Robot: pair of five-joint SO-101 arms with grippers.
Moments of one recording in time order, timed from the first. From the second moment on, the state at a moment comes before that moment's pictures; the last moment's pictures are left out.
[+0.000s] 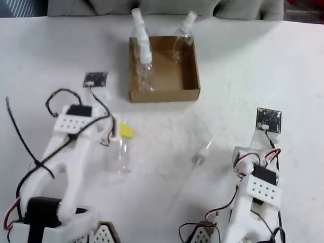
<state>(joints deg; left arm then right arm) 0.3 -13.4 38.5 63.7 10.6 20.4 -51.6 75.5 40.3 13.1</state>
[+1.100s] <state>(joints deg) 6.0 4.4 23.6 69.7 14.5 20.4 -51.6 75.5 40.3 13.1</state>
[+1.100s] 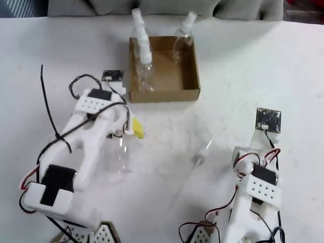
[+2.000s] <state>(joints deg) 6.0 10.7 21.6 64.1 14.5 20.4 -51.6 75.5 40.3 13.1</state>
